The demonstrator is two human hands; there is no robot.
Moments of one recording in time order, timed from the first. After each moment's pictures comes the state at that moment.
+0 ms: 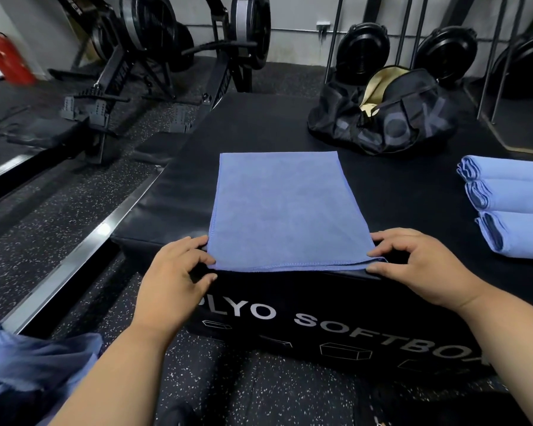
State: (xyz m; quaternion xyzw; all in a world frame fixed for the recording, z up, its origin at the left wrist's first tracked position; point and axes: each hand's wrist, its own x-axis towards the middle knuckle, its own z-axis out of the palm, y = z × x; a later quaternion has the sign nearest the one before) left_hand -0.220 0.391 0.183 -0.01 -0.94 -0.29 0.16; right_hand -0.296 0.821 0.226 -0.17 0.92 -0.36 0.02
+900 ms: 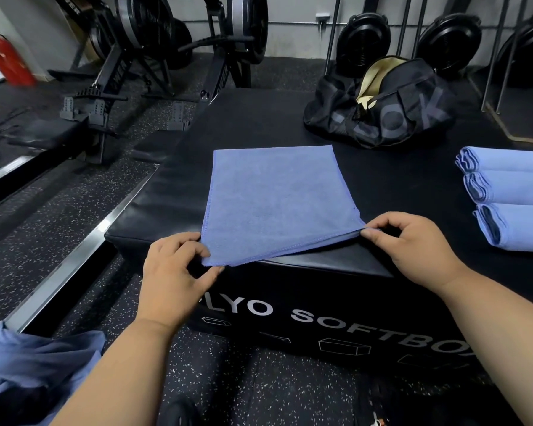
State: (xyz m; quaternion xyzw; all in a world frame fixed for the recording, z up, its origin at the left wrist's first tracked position) left_hand -0.224 0.409 0.180 0.01 -0.94 -0.26 0.24; right_hand -0.309 0.806 0.227 -0.07 0.88 -0.47 -0.02
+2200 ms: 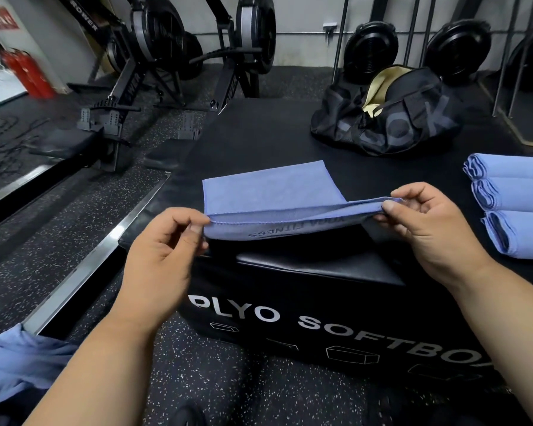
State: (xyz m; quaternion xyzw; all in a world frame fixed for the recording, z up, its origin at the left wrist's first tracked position) left_hand -0.207 0.434 0.280 0.00 -0.79 -0.57 0.23; right_hand -0.313 0.789 0.266 -0.03 0.64 -0.76 -0.03
